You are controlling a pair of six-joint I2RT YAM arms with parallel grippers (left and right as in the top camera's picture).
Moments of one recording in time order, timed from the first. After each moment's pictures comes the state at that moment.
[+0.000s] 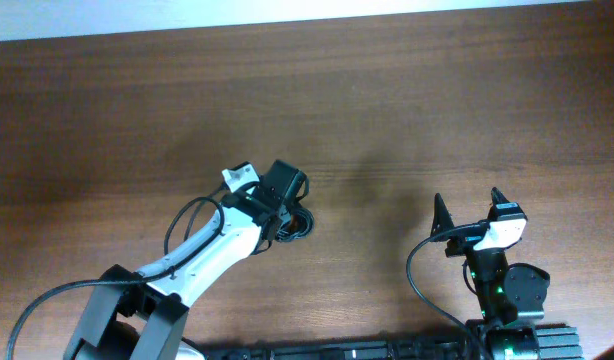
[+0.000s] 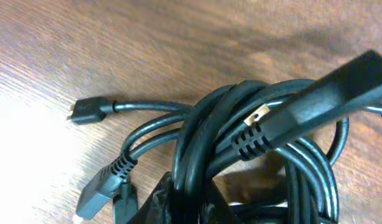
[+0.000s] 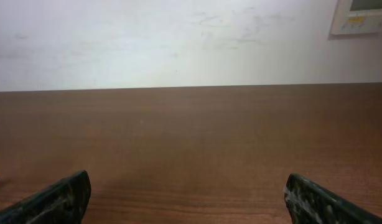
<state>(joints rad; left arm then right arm) -0.59 1.60 0.87 -0.59 -0.38 -0.98 -0.05 0.01 0.01 -0.06 -0.11 0.06</state>
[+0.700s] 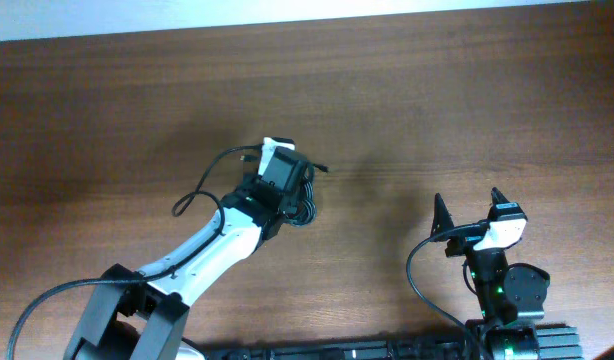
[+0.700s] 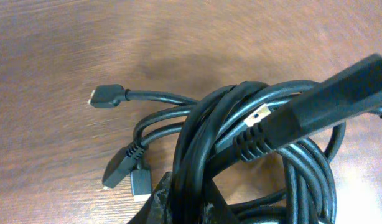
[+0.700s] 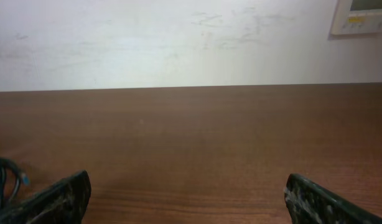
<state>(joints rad) -0.59 1.60 0.86 -0.27 -0.35 -0.24 -0.05 0.01 0.01 -0.06 -0.11 0.06</state>
